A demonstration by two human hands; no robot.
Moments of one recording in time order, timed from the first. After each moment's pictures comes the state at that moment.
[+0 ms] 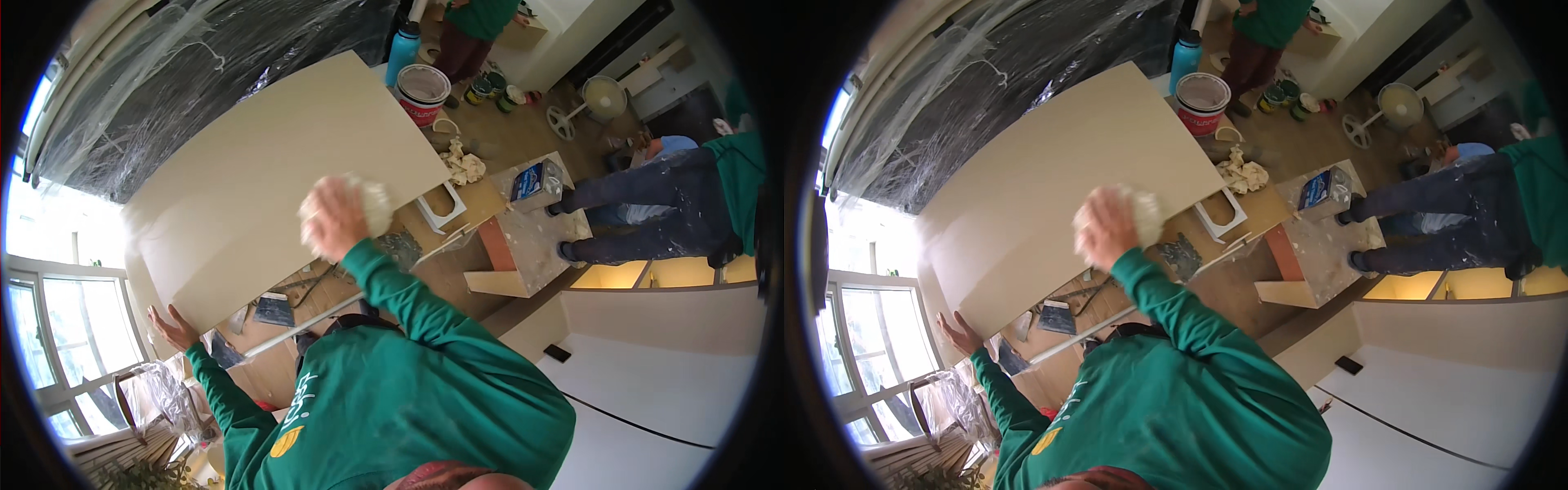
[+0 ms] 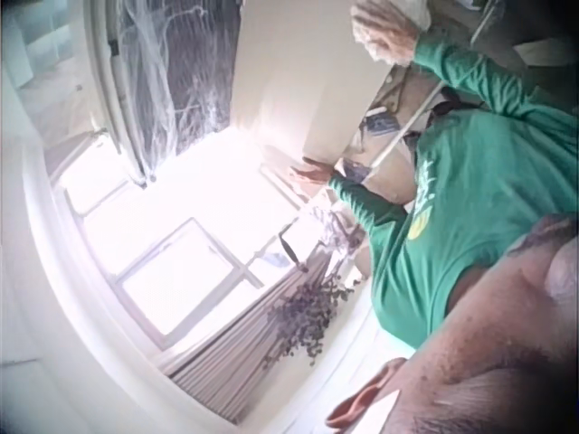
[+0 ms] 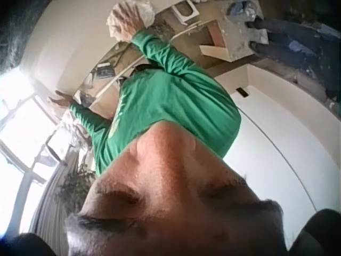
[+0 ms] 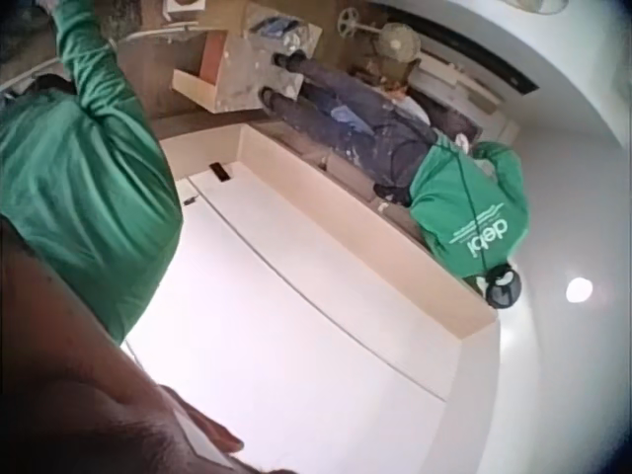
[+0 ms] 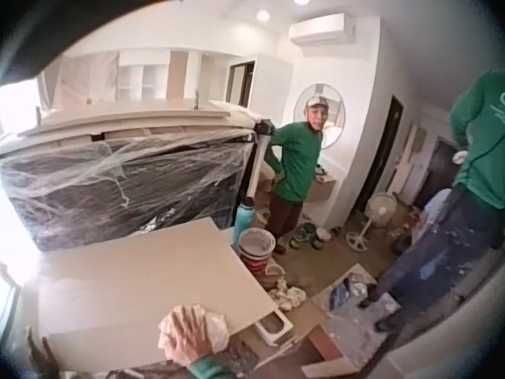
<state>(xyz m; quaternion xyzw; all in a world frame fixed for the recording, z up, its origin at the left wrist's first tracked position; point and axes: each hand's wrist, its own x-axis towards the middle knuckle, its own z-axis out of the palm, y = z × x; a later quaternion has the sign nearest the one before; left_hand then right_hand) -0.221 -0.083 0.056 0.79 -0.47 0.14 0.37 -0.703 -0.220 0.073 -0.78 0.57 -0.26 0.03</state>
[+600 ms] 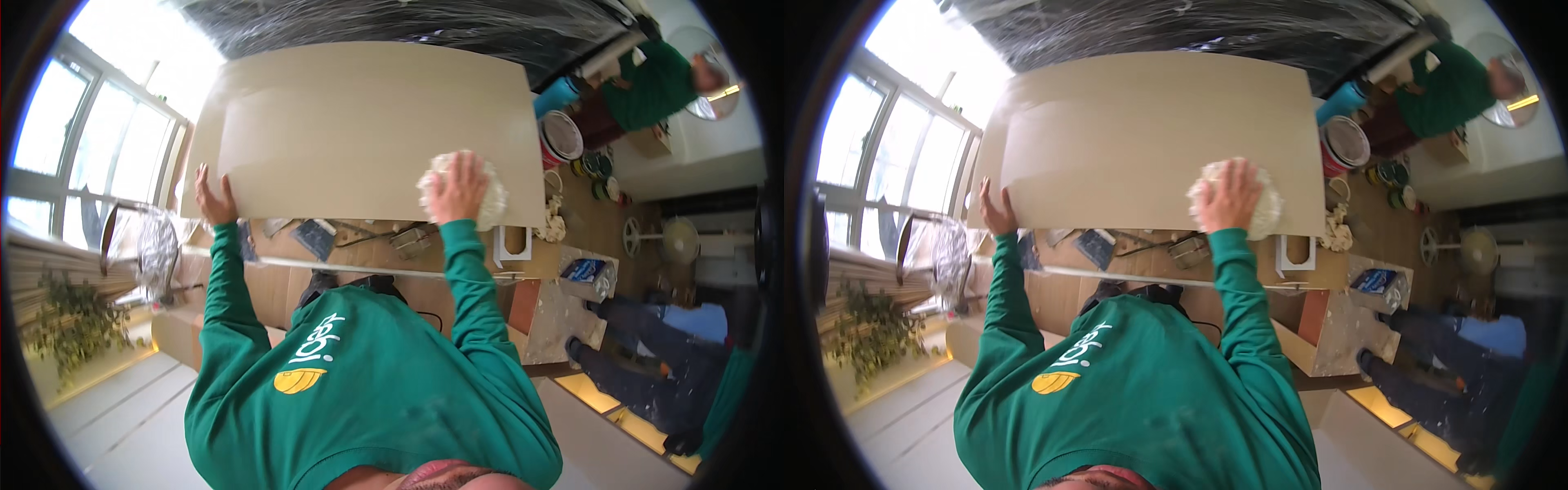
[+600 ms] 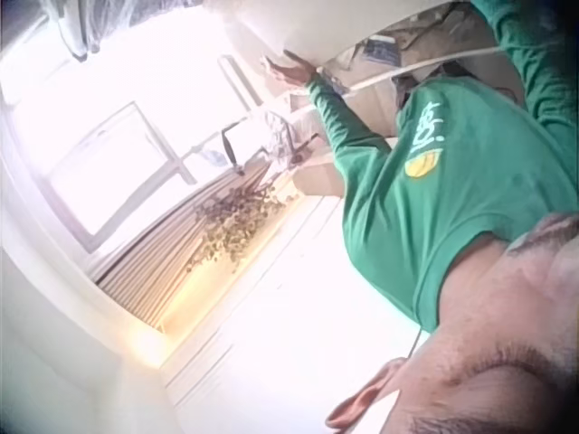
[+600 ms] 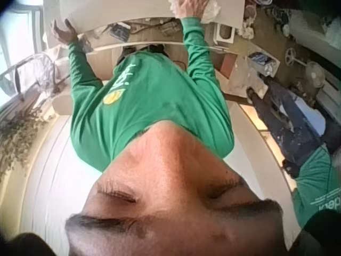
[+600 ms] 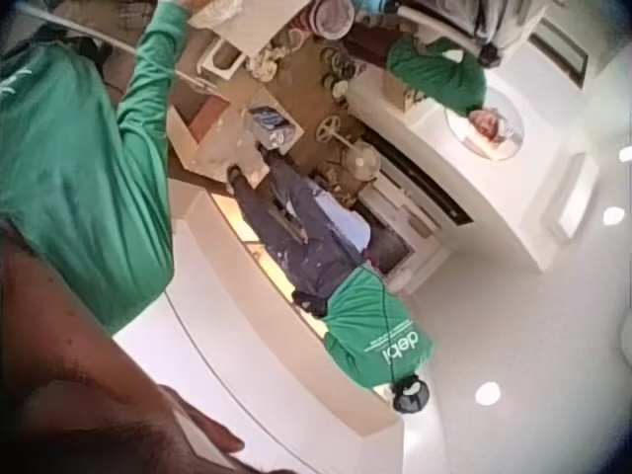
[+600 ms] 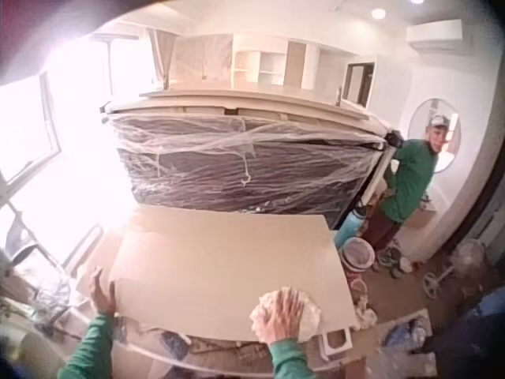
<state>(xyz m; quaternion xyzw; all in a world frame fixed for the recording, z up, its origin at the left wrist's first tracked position) -0.234 -0.077 0.067 0.77 -0.46 0.21 0.39 -0.720 -0.256 0.077 -0.78 0.60 -0.18 -0.05</state>
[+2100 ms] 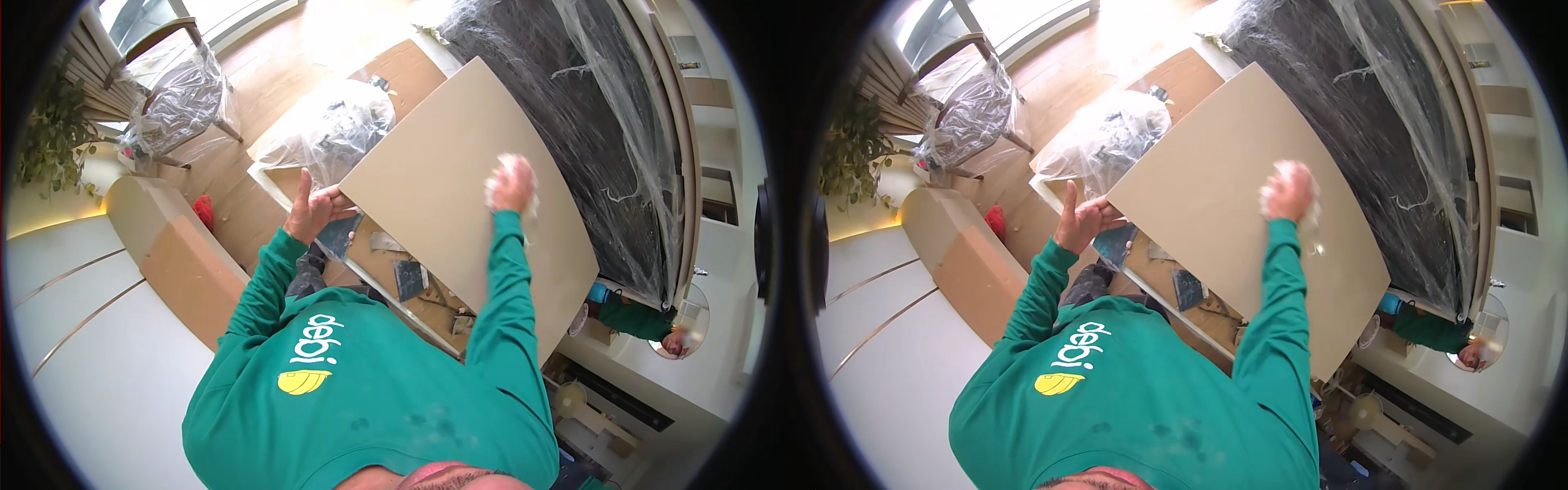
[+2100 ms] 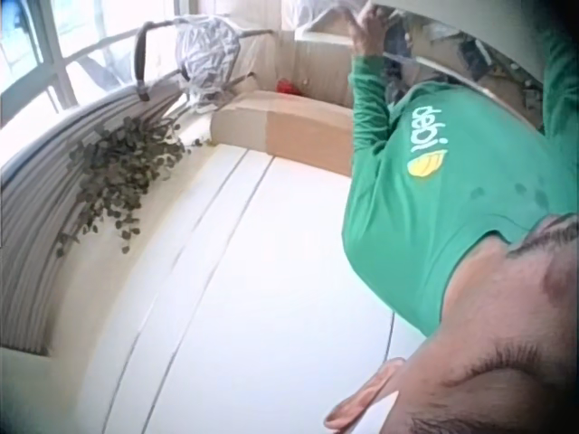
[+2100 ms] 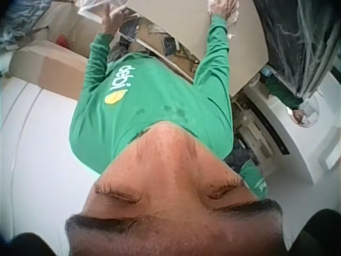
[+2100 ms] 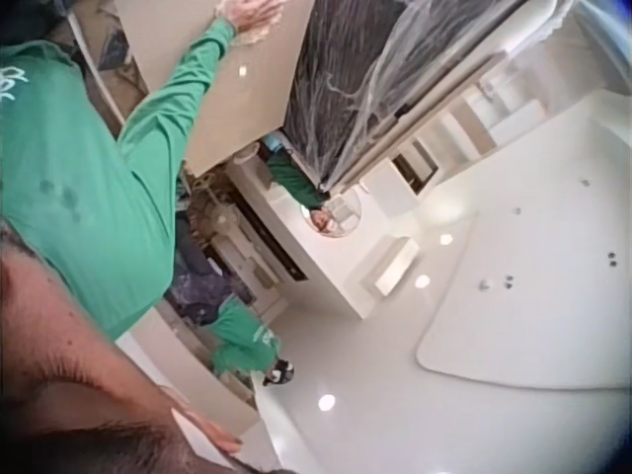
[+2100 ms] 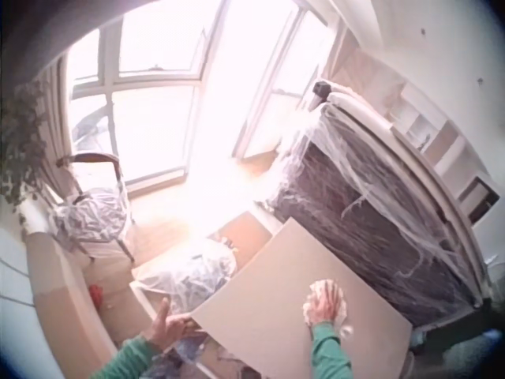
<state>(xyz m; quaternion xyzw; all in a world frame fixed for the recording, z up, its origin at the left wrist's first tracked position) -0.102 0.062 0.048 0.35 -0.09 -0.59 0.72 -0.315 -0.374 0.053 -0.92 0.35 -0.17 0.02</state>
